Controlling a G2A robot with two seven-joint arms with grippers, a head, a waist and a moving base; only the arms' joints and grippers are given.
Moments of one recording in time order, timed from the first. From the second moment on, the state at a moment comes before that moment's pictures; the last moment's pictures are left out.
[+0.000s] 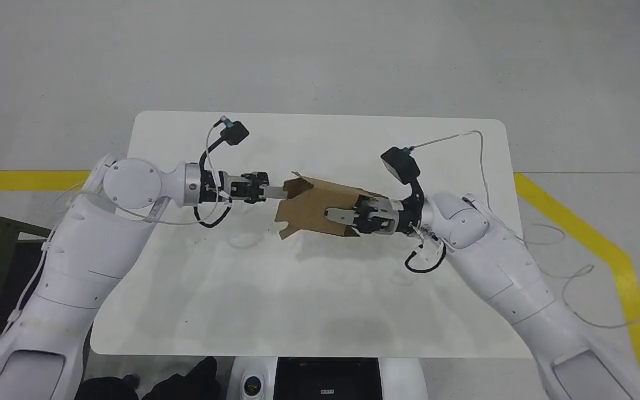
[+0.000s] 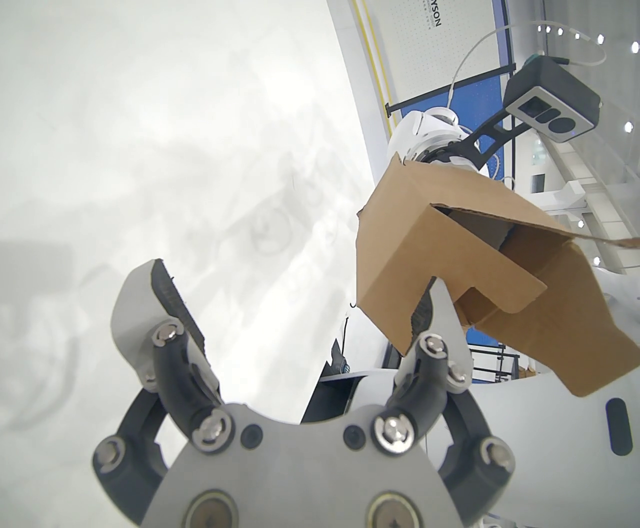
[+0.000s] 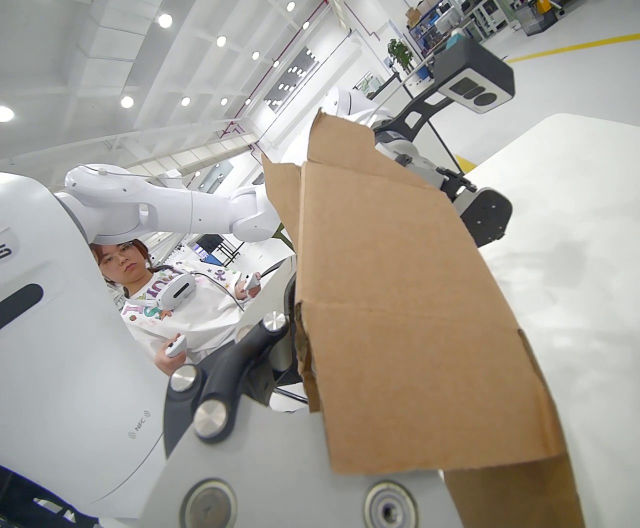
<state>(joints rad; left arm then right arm) 0.78 -0.90 -1.07 -1.46 -0.16 -0.26 -1.17 -0.78 -1.12 0.79 -1.31 0.34 -1.01 0.81</state>
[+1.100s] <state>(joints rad) 0.80 -0.90 -1.07 -1.46 -0.13 -0.26 -1.22 -0.80 -1.14 0.90 -1.28 0.31 -1.01 0.76</state>
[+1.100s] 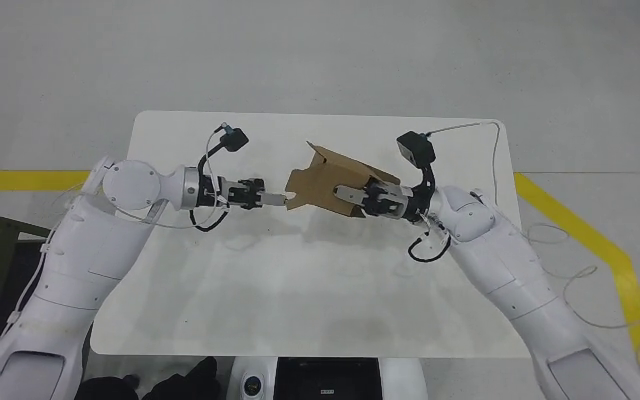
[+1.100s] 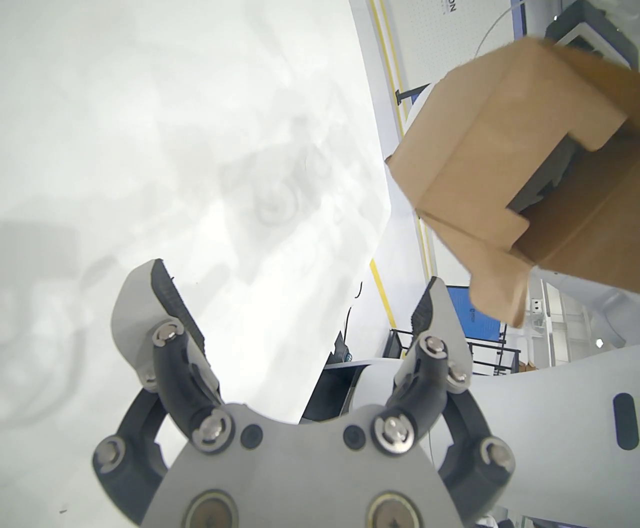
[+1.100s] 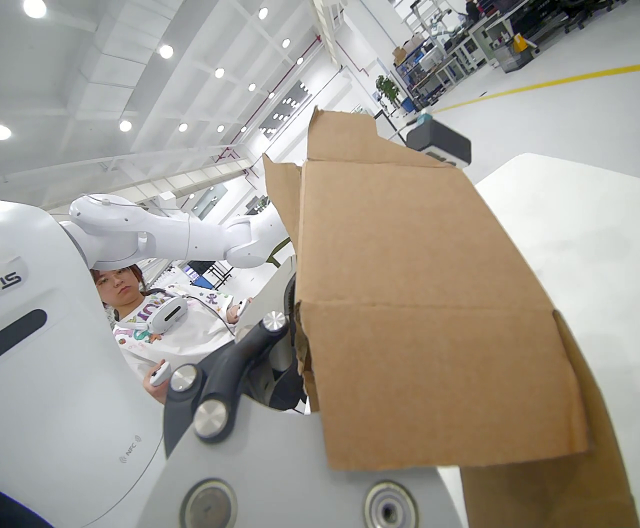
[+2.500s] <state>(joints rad) 0.76 -0.92 -1.03 -1.46 -0.20 -0.26 -1.28 -0.79 -1.20 0.86 -1.21 0.26 -1.01 0.81</state>
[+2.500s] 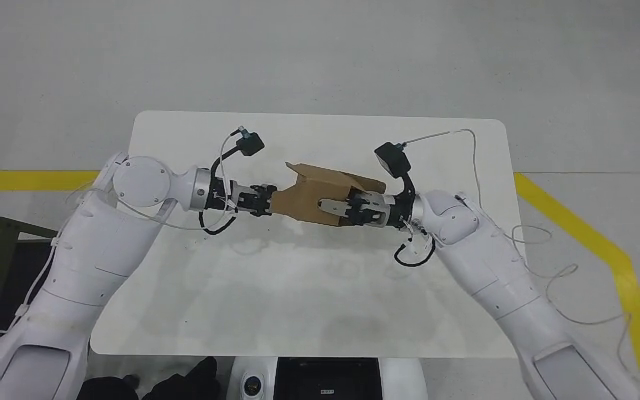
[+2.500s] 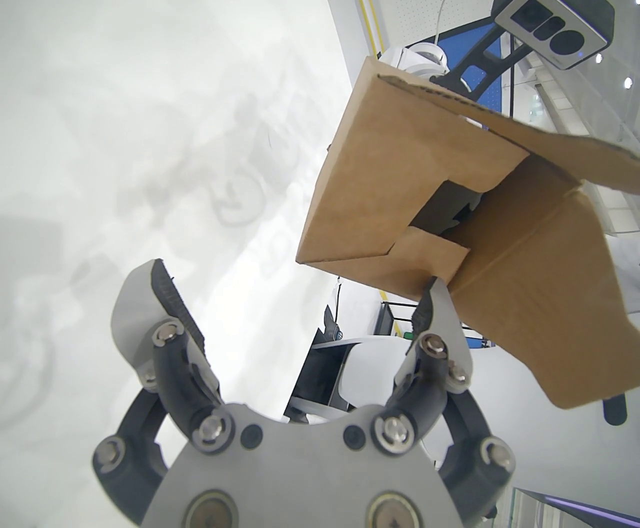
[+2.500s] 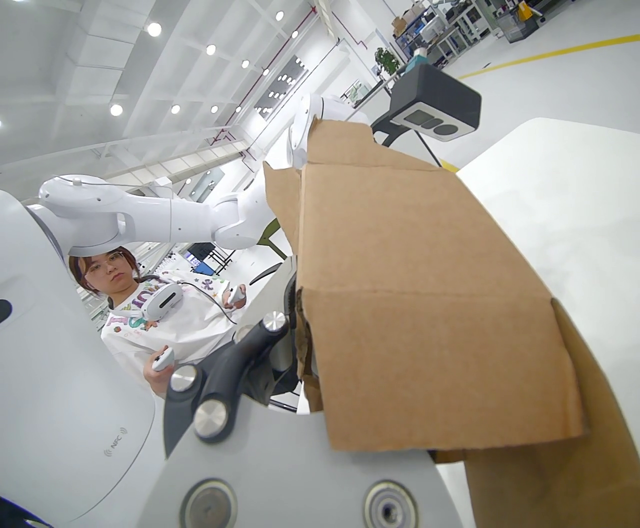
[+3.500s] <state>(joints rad) 0.78 -0.90 -1.08 -1.44 -0.20 -0.26 -1.26 -0.69 -1.10 0.59 -1.18 0.41 -1.01 0.81</state>
